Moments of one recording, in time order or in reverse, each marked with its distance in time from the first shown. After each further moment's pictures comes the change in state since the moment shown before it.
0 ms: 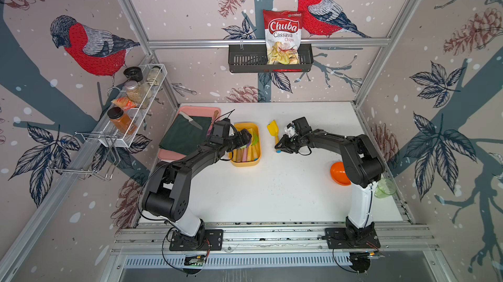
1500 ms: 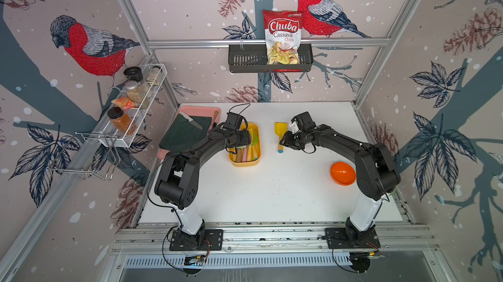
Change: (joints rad) left arm -0.088 0.158 0.324 -0.517 -0.291 0.184; right arm 0.032 -0.208 0.002 -0.173 0.207 -0.071
